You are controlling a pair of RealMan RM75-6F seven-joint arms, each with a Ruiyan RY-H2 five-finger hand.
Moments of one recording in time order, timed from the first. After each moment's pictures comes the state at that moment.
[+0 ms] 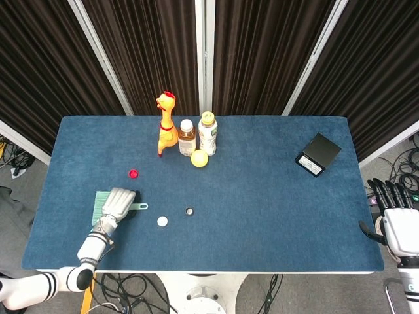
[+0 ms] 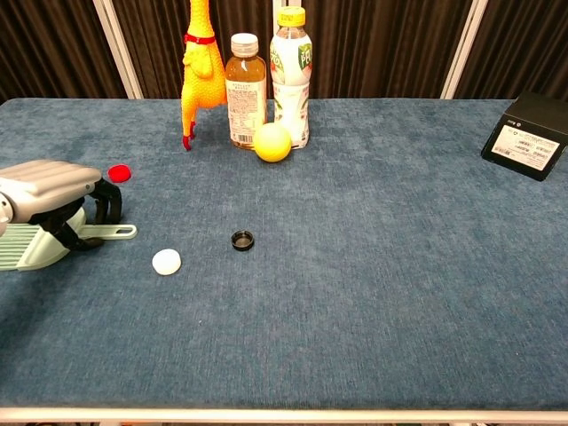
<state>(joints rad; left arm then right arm) -0.59 -1.61 -0.09 -1.34 1.02 0.92 0.51 0.11 -1.03 0.07 -1.62 -1.50 1.47 0.03</state>
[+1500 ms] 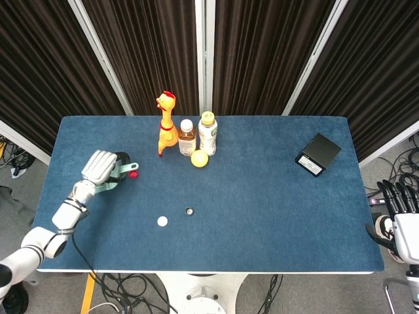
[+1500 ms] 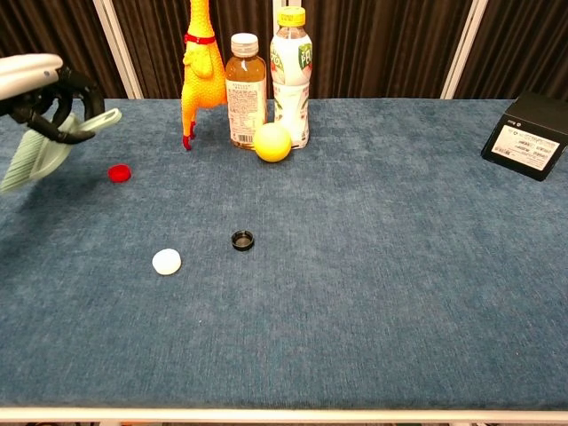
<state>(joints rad) -0.70 -1.64 -0.07 -0.70 1.52 1.03 -0.57 0.06 -0.97 0.07 -1.70 -1.53 1.54 0.02</state>
